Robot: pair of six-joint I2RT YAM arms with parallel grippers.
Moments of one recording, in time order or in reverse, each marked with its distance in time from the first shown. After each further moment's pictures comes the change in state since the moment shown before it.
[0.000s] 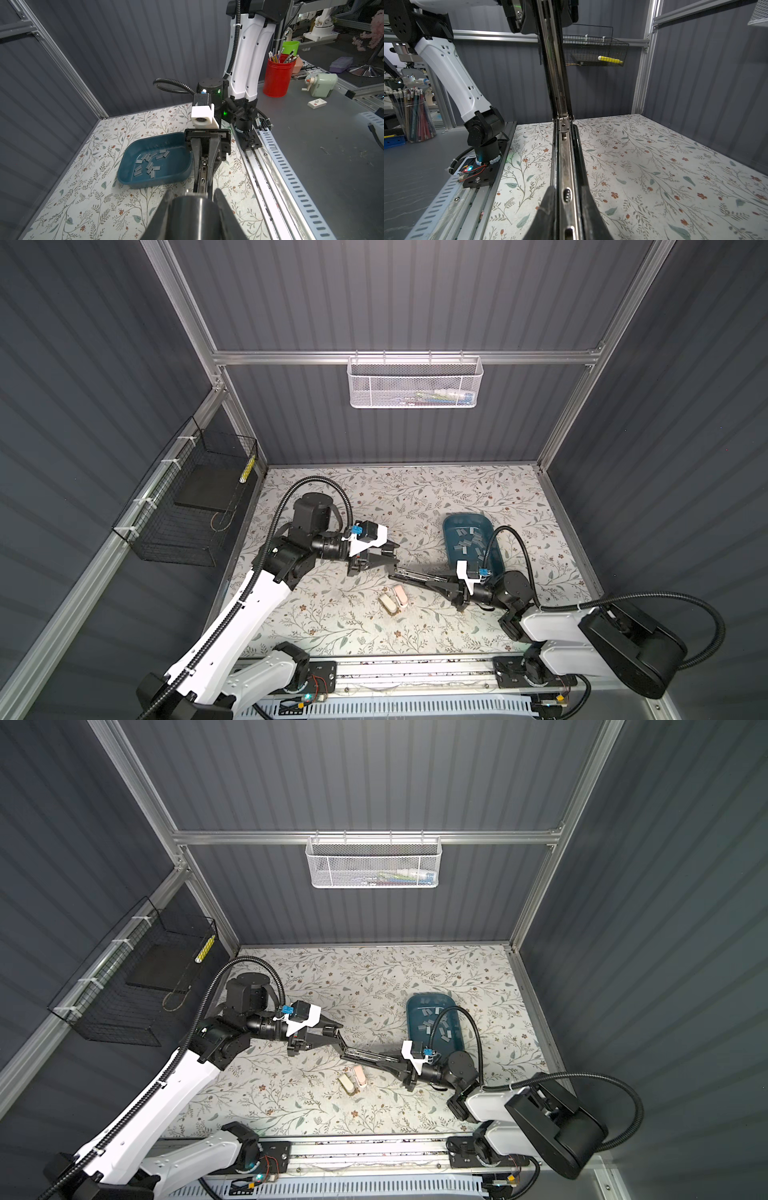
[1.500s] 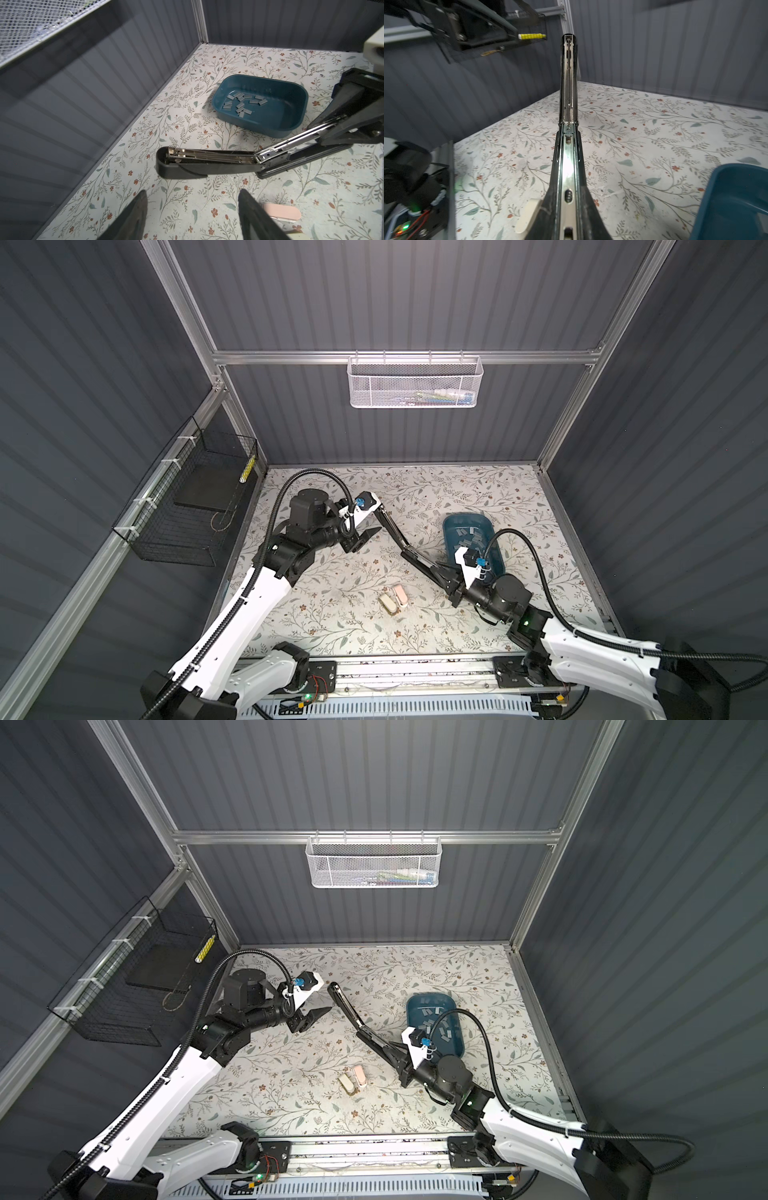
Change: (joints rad) left arm 0.034 0.007 -0.013 0.077 -0.690 -0.171; right arm 0.239 -0.314 0.100 -0.660 0.732 0.086
